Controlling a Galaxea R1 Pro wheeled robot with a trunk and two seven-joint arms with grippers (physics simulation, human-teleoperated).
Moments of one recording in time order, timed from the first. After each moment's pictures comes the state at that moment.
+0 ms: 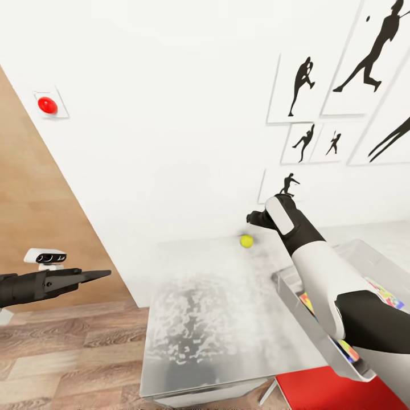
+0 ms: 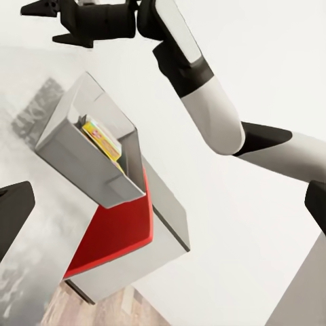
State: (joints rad) left arm -0.47 0.56 0.14 -1.42 0.56 1.04 -1.57; right arm -1.24 0.03 0.15 -0.69 -0.70 0.88 -0.61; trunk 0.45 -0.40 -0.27
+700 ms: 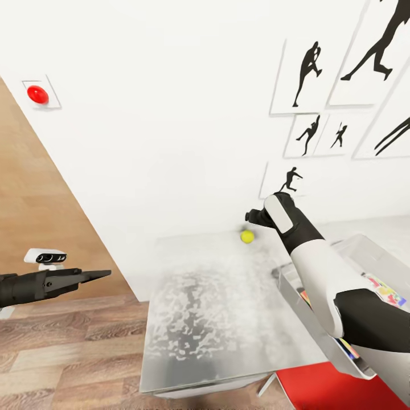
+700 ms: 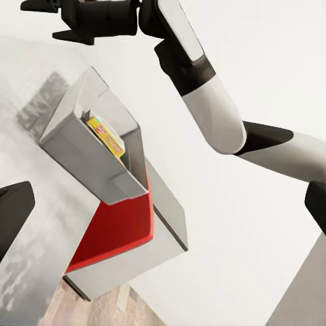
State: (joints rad) left arm -0.47 0.56 0.14 -1.42 0.56 1.04 -1.57; right arm -1.25 0.03 0.15 -0.69 -0.70 0.88 -0.61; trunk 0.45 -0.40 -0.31
